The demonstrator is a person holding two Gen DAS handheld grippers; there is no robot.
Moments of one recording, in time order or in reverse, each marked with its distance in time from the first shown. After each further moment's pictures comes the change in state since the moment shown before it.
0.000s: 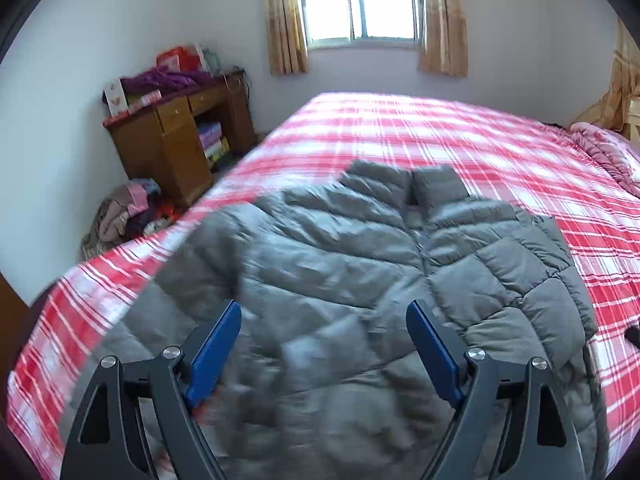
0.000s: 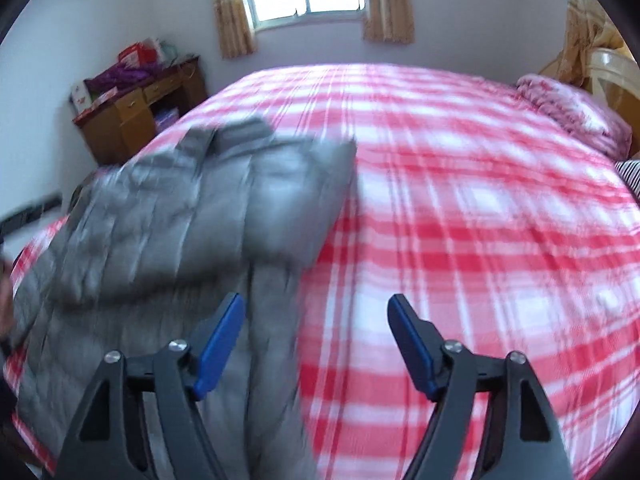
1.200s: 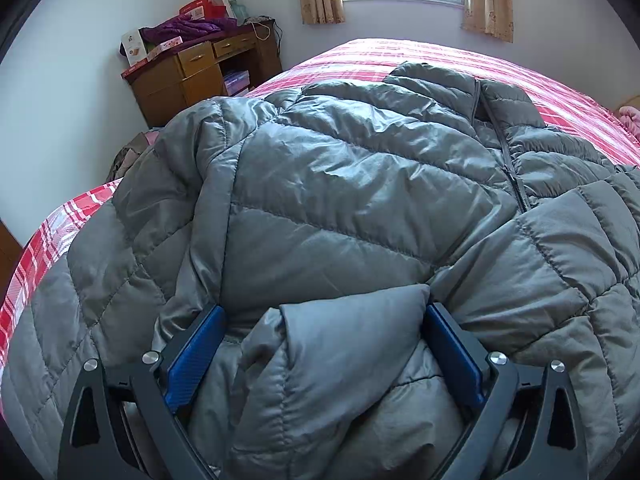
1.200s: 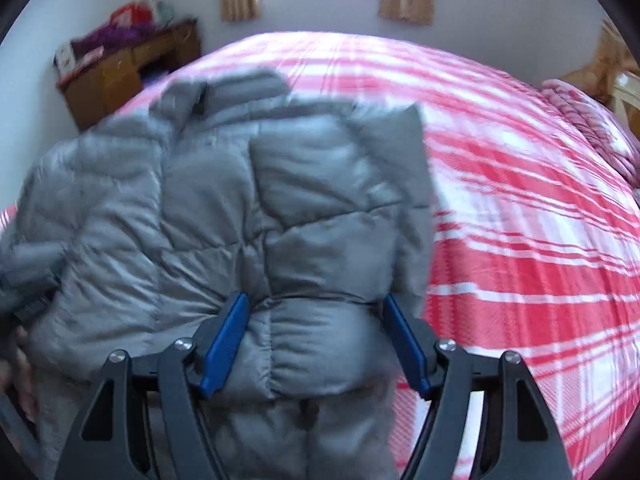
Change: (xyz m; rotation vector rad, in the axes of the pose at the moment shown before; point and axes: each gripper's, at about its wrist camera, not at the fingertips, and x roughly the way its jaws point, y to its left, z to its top) left arm 0.112 0.011 -0.049 -0.059 0.135 0.119; right arm 0.104 0.044 0.031 -0.062 0.087 -0.039
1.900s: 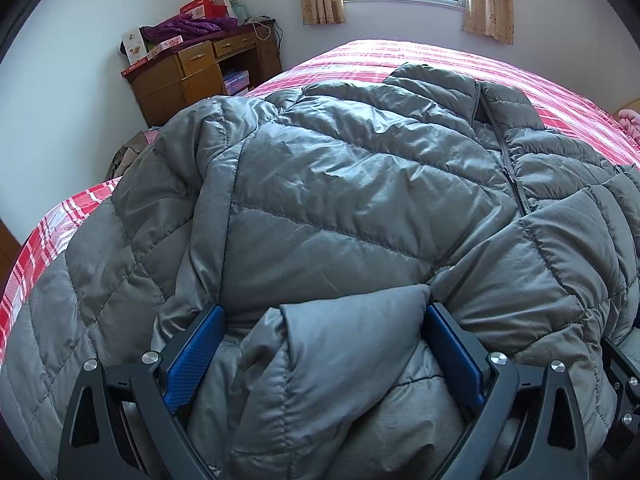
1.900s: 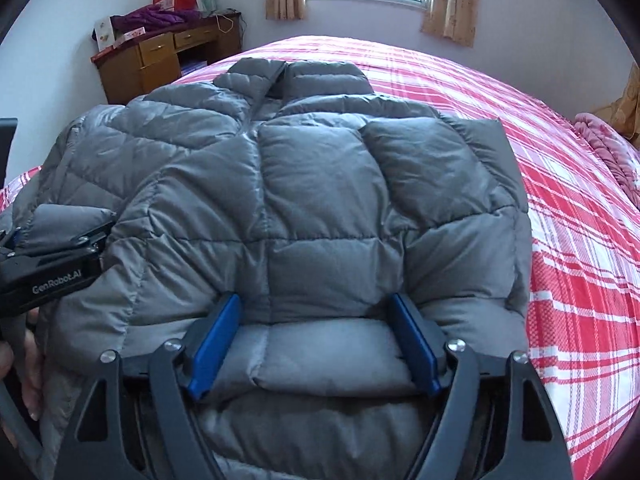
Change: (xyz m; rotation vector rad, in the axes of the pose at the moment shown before) left arm -0.001 0.000 -0.001 -0.004 -0.003 -0.005; right arm 0.032 0.067 -0.018 -0.148 0.012 0.049
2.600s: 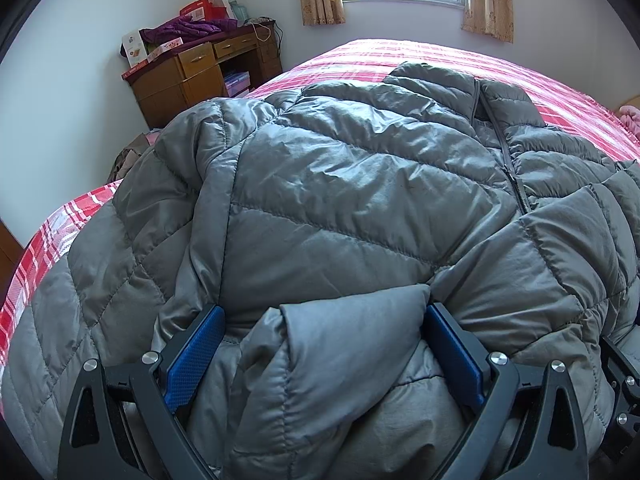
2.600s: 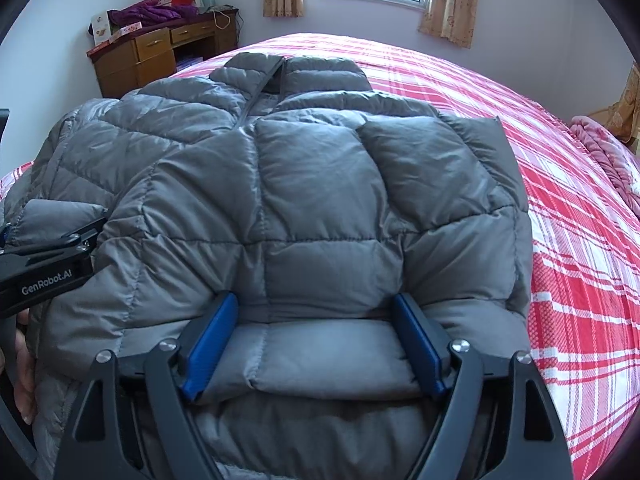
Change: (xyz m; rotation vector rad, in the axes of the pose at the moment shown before) left arm 0.000 0.000 0.000 0.008 0.003 0.007; right arm 0.005 0.001 0.002 -0.009 0.011 -0.023
